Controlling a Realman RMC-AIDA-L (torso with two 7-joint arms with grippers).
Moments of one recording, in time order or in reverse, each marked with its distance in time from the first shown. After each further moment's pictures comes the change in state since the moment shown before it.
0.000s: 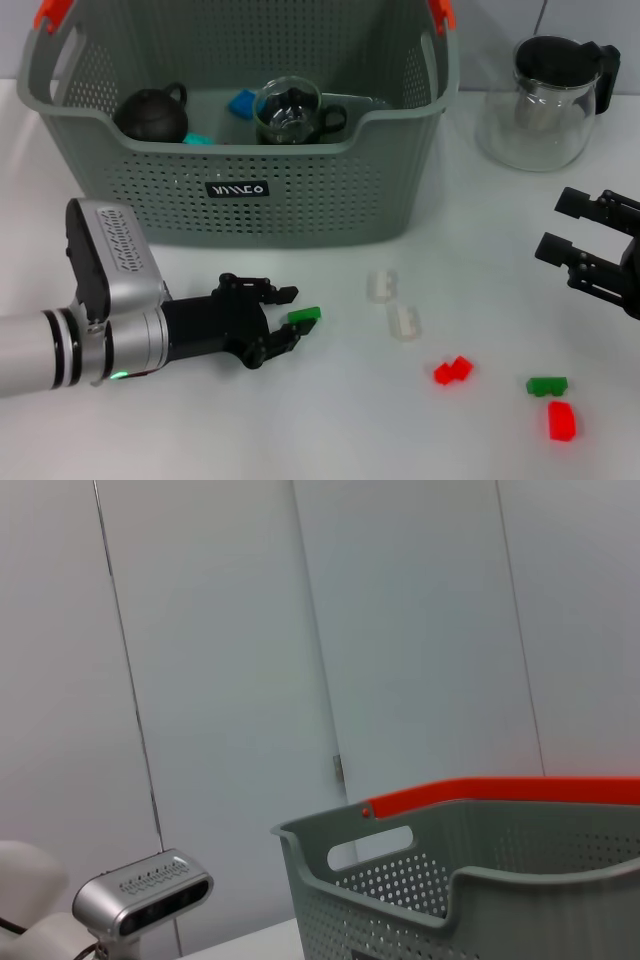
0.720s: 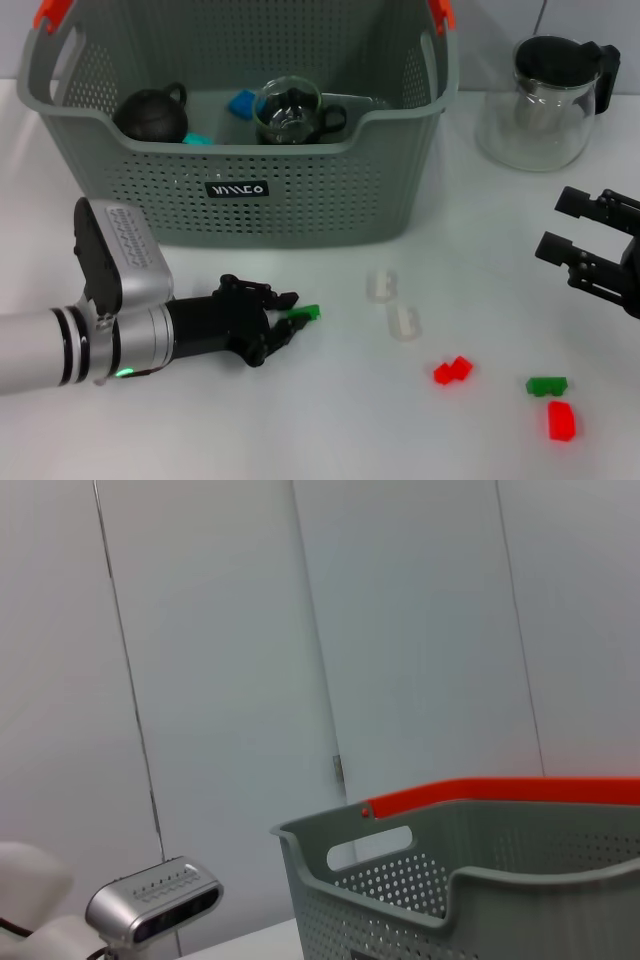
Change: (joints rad) left arm -0.018 -0.001 0.000 -0.023 0.010 -0.045 -0.024; right arm 0.001 -0.001 0.000 0.000 0.000 0.001 0.001
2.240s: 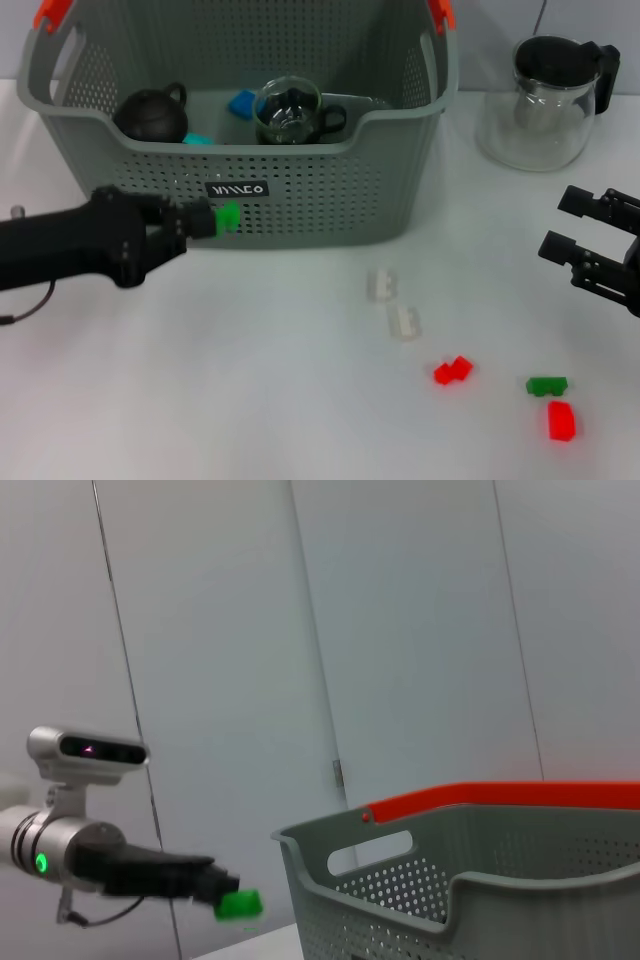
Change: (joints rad) left arm 0.084 0.094 -0.285 0.388 -0.018 0.695 -0.476; right arm -0.002 0.000 0.008 -0.002 0.000 -0.009 0.004
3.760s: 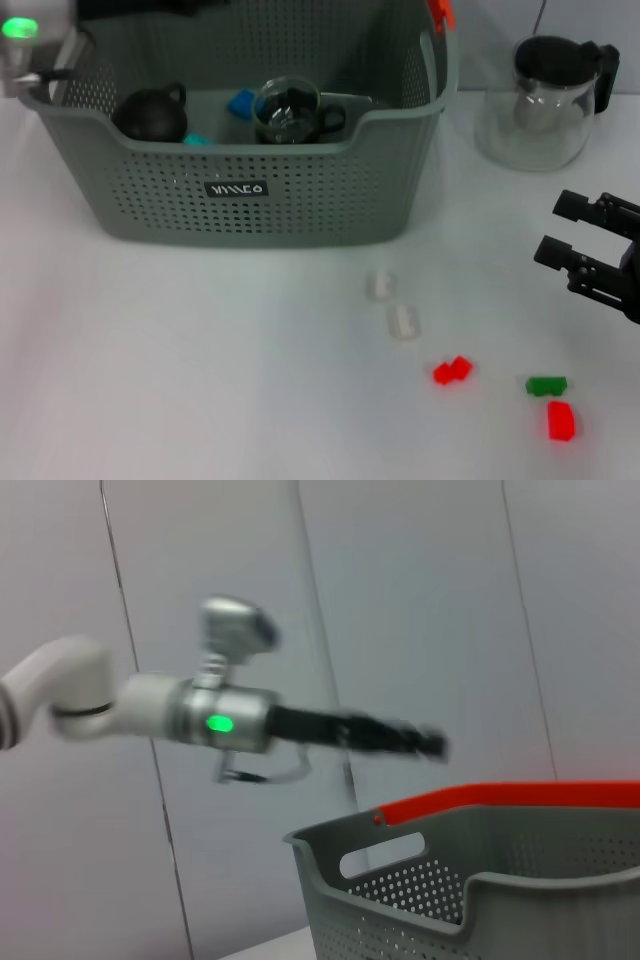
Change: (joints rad) left arm -0.199 -0.022 0.294 0.364 0.057 -0.630 -0.623; right arm -0.004 0.006 -0.004 0.002 0.000 -0.011 0.006
